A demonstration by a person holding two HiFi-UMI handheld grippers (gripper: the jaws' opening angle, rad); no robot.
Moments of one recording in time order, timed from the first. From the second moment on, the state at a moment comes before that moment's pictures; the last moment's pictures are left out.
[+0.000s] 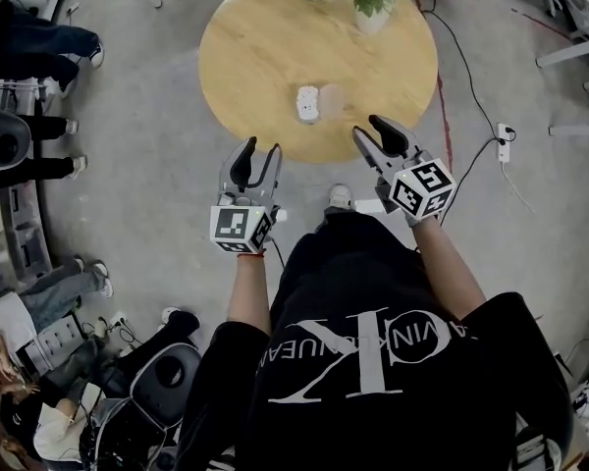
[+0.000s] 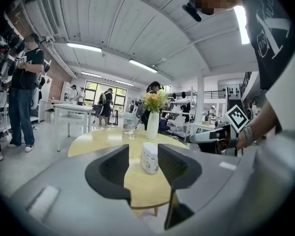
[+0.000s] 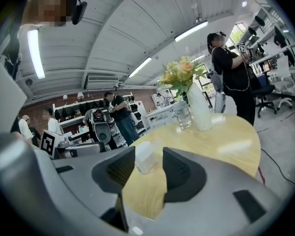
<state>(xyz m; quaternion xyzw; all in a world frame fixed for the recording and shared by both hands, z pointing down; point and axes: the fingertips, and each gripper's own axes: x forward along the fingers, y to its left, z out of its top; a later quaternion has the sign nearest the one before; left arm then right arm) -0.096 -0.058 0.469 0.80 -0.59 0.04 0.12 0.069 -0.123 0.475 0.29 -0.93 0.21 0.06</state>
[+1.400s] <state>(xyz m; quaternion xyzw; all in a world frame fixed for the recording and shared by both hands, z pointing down) -0.046 -0.129 0.531 0.91 -0.36 0.15 0.14 0.031 -0.177 0.500 0.38 -0.88 0.26 0.08</state>
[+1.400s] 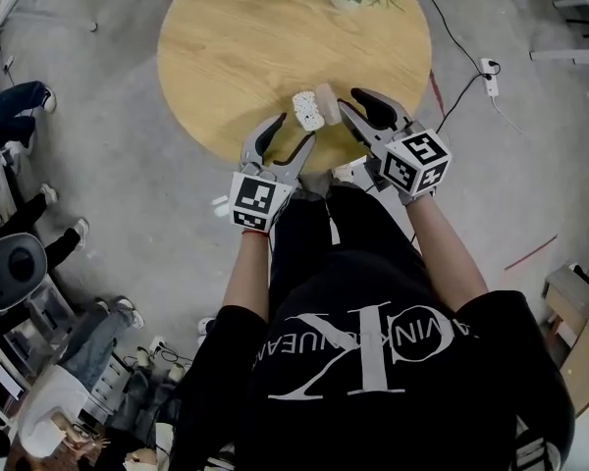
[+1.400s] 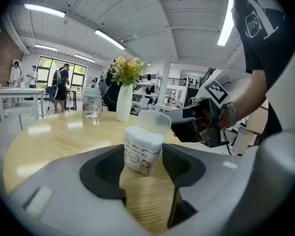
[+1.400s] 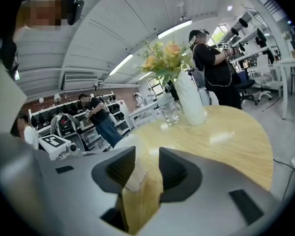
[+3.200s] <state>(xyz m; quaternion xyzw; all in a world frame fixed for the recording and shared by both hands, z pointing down) -0.031 -0.134 0.542 0.92 -0.33 0.17 0.15 -0.051 -0.151 0.490 0.20 -0.94 0.10 0.27</state>
